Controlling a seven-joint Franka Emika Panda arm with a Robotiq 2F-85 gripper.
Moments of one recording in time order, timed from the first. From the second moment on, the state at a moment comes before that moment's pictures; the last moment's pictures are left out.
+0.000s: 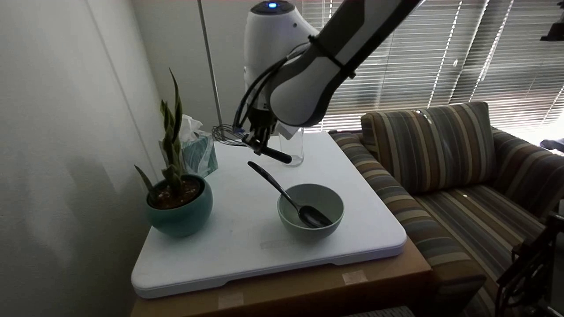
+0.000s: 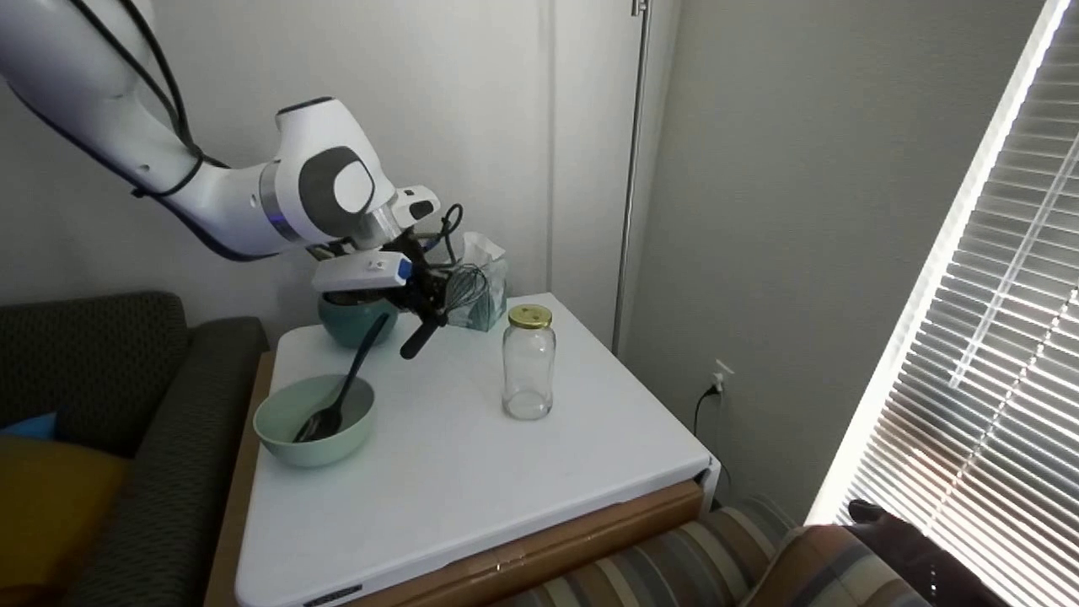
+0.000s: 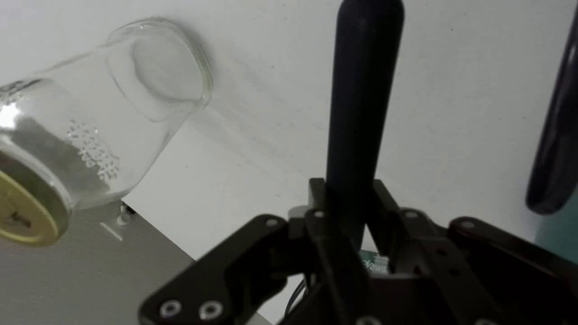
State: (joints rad) arm 0.36 0.87 -0.18 -1.54 -0.24 2.73 0.13
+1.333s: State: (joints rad) arm 0.39 0.43 -0.38 -2.09 -0.39 2.78 0.96
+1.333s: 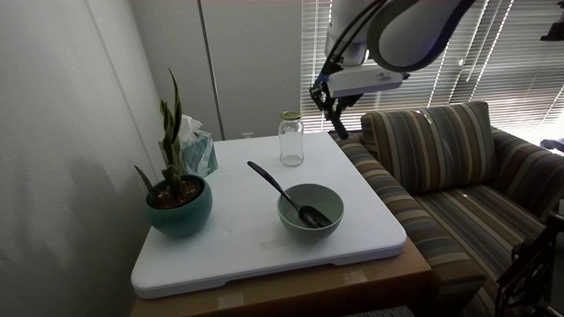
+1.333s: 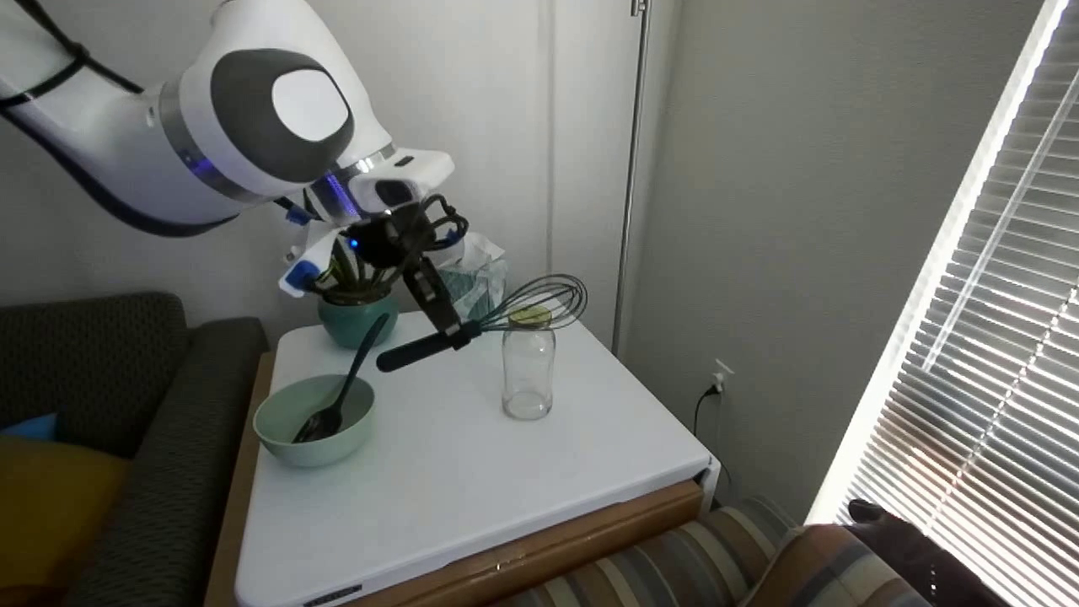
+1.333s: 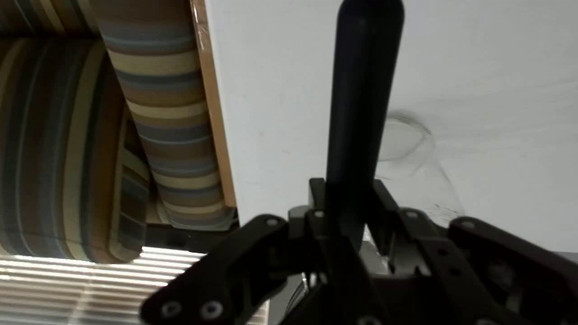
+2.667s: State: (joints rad) arm -0.12 0.70 0.10 -2.15 0.10 3.07 0.32
